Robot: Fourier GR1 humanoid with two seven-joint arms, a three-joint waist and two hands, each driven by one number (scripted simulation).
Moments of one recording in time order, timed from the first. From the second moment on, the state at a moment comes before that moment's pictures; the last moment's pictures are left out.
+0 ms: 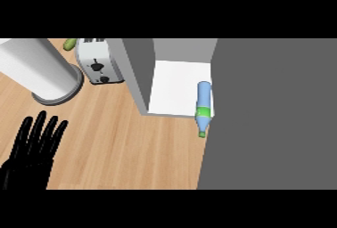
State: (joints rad) left arm 0.23 0.58 -0.30 -1.83 0.88 0.03 -0.51; right arm 0.84 -0.47 0.63 -2.50 0.05 0.43 -0.18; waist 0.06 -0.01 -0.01
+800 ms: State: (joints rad) left arm 0.29 0.70 -0.20 -1.86 0.96 -0.15 -0.50; right arm 0.69 -0.46 0.65 -2.49 0.01 0.41 -0.08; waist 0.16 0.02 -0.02
